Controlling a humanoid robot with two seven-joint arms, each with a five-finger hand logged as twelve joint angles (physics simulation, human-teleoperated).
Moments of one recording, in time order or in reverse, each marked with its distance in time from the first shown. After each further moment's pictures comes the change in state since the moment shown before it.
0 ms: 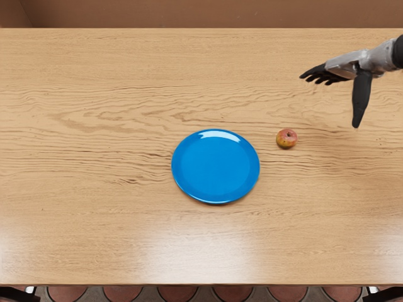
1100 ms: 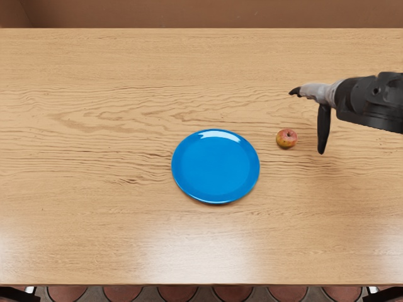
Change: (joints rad) left arm 0.000 0.000 0.000 0.000 0.000 0.000 0.000; right arm 0.048 -0.067 0.354 0.710 -0.115 -0.751 -0.800
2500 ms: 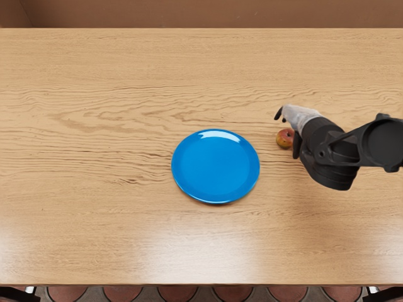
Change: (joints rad) left arm 0.000 0.000 0.000 0.000 0.000 0.000 0.000; right arm -0.140 0.215 -0.067 0.048 -0.030 -0.464 -0.096
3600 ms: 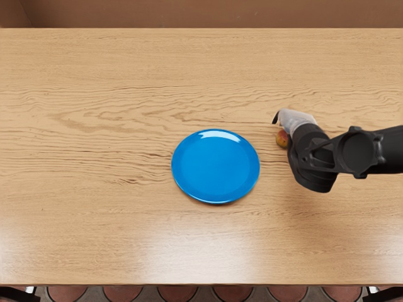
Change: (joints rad) left arm 0.000 0.000 0.000 0.000 0.000 0.000 0.000; right arm -0.136 0.099 0.024 -0.202 0.001 -0.007 -0.003
